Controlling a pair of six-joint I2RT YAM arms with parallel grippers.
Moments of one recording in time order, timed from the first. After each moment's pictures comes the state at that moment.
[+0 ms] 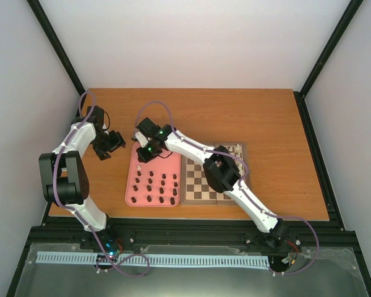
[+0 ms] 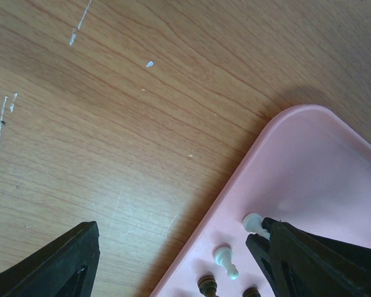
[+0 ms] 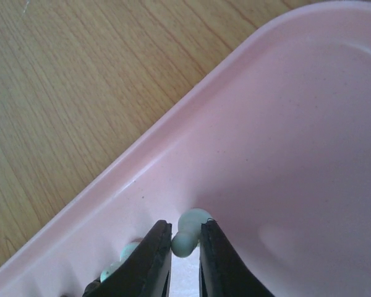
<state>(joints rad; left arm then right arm) 0.11 1.68 1.23 -0.91 0.19 -0.52 0.90 2.64 2.40 -0.82 -0.38 0.18</state>
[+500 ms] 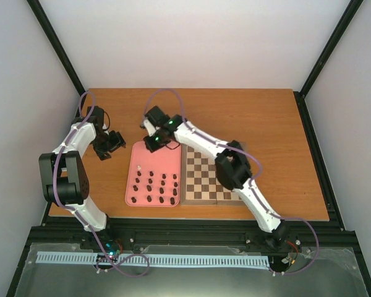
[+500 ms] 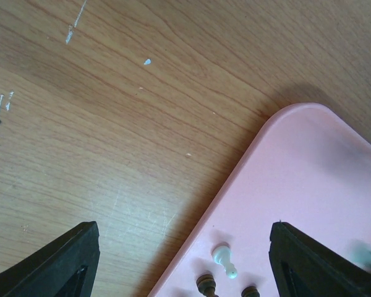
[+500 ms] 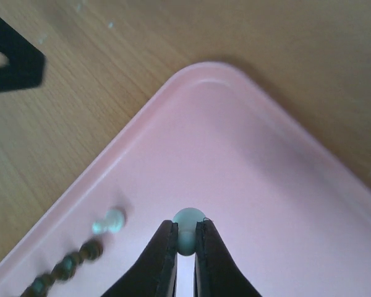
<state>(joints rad) 0.11 1.68 1.23 -0.91 0.20 -0.52 0.86 2.52 2.32 -0.83 -0.30 0.19</state>
